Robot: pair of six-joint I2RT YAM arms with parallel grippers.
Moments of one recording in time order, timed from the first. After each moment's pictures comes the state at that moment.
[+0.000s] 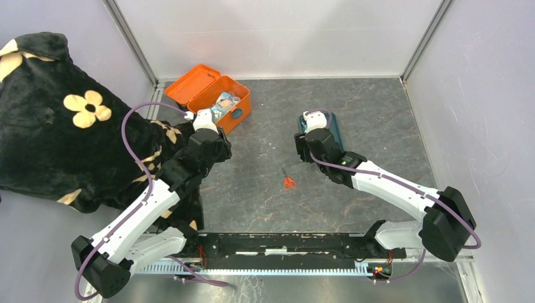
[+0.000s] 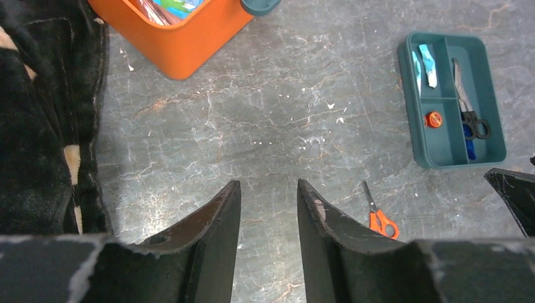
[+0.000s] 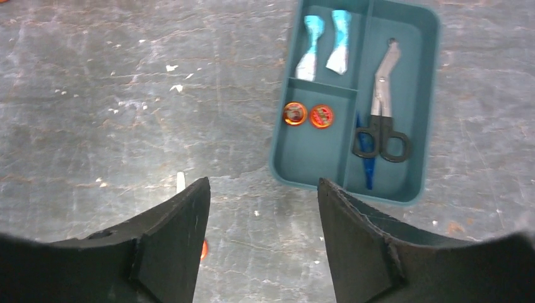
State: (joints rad) left arm -0.61 0.95 0.88 -0.48 -0.42 -0.52; right arm 0.78 1.29 0.87 -0.19 0.44 0.27
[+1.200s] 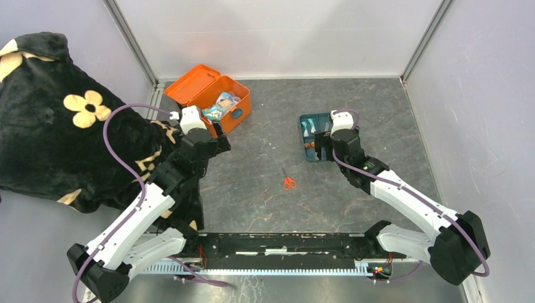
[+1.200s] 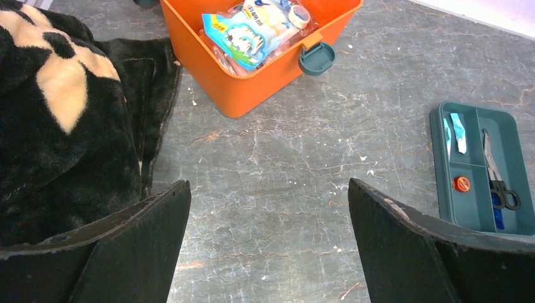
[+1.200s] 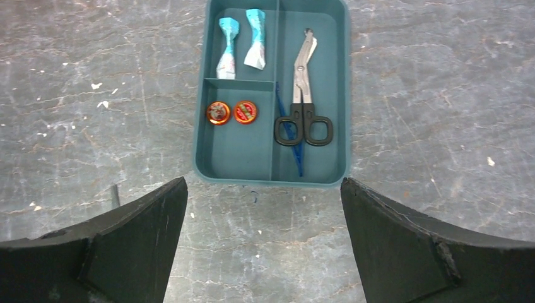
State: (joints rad) left arm -0.60 0.90 0.91 -0.49 -0.63 -0.52; right arm 0.59 1.10 0.73 -0.17 0.43 0.21
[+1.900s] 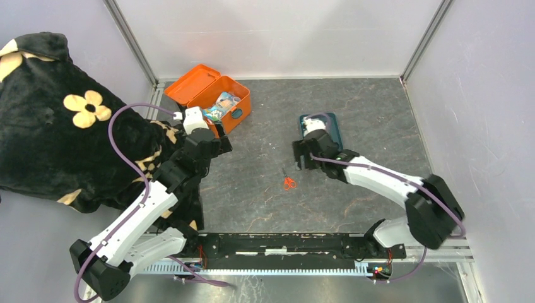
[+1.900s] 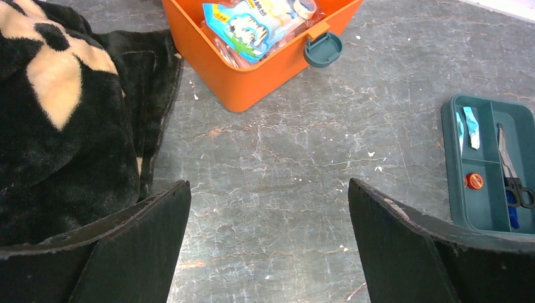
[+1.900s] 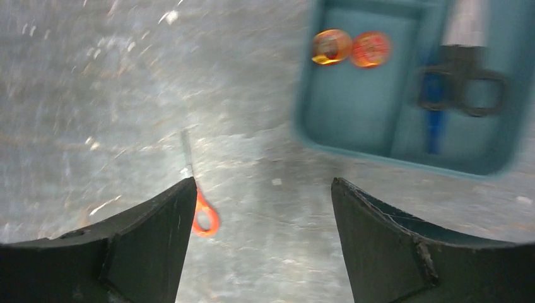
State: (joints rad) left arm -0.60 0.92 0.88 -0.47 -0.63 -0.52; right arm 0.66 1.33 0.80 -0.20 0.26 0.37
